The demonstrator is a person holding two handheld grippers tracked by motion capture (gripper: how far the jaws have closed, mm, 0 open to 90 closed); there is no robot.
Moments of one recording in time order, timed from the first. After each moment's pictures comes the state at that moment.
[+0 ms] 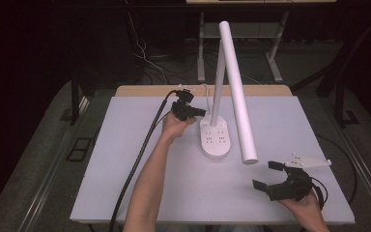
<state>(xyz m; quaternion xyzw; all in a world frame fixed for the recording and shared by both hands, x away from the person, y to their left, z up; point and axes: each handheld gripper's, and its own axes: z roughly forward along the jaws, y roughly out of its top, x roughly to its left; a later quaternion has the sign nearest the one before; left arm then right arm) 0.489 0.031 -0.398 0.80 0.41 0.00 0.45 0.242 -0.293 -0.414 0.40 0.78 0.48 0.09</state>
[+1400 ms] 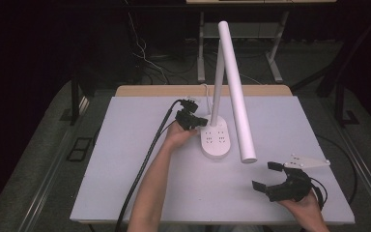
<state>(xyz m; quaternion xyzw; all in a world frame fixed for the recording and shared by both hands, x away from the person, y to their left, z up) 0.478 0.024 -0.425 0.83 0.38 0.02 0.41 0.242 -0.292 -0.415 0.39 0.78 0.48 0.09</state>
